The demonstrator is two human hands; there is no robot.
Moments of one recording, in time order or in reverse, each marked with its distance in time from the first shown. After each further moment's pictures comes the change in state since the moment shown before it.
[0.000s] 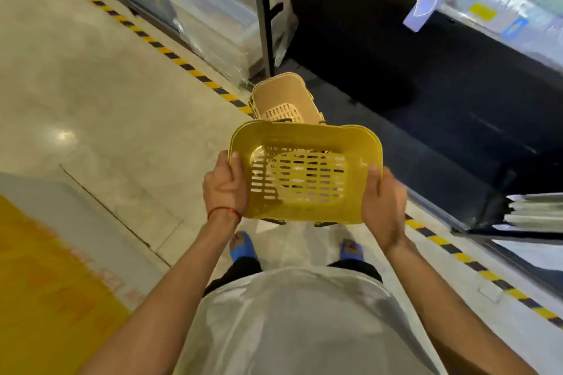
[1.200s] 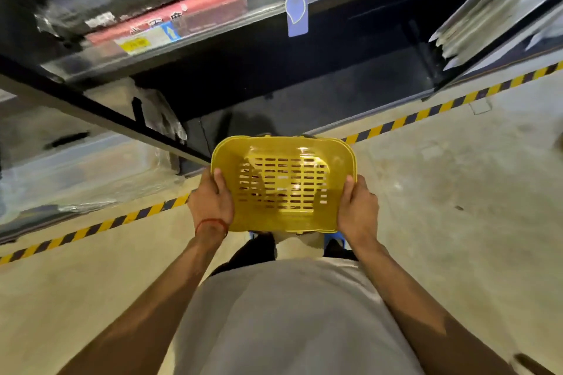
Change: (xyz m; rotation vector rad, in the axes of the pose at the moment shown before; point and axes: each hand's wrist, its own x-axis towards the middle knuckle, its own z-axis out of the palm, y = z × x) left_hand 0.289 0.124 0.073 0.375 -0.596 0.631; right_hand 0.076 -0.110 0.153 0.174 0.523 0.779
